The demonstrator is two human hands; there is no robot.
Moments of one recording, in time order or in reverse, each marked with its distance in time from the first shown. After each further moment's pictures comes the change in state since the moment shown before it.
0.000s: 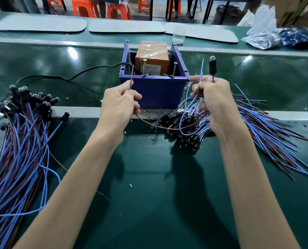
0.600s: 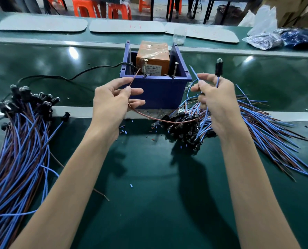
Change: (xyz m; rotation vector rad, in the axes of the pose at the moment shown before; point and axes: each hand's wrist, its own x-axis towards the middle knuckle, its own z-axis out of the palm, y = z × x) left_hand -0.002 0.004 -0.011 -0.105 -0.012 0.067; right_hand 0.007 0.011 -0.006 0.065 0.018 -0.054
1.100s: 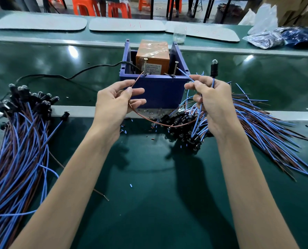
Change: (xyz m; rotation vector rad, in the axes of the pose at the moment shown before) left_hand 0.003 -0.009 -0.001 -0.085 -0.041 -0.044; right_hand -0.003 0.004 0.005 0.068 -0.058 0.010
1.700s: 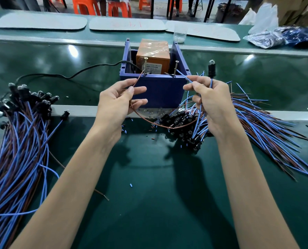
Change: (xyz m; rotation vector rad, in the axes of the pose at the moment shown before) left_hand 0.000 -0.002 0.000 -0.018 -0.029 -0.007; right_hand 0.000 0.002 0.000 -0.033 -0.036 0.015
